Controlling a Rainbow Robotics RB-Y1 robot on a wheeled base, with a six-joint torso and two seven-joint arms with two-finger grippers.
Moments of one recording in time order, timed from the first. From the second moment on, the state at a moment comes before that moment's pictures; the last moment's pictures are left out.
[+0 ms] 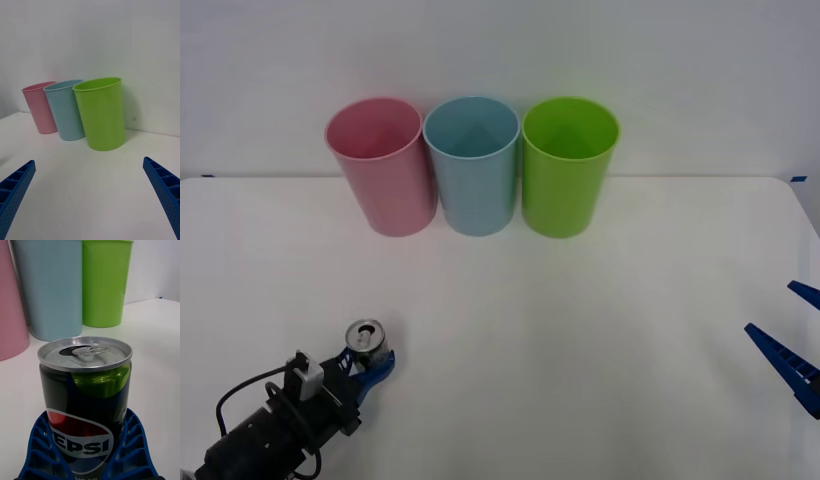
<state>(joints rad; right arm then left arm) 0.35 -0.40 -0.52 -1.66 0.96 -1.22 0.00 0.30 0.17 0.22 -1.50 -1.19 -0.96 -0.41</state>
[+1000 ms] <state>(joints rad) 0.35 -0.40 -0.52 -1.66 0.96 -1.22 0.00 0.42 0.21 0.23 -1.95 -1.06 -0.81 -0.06</state>
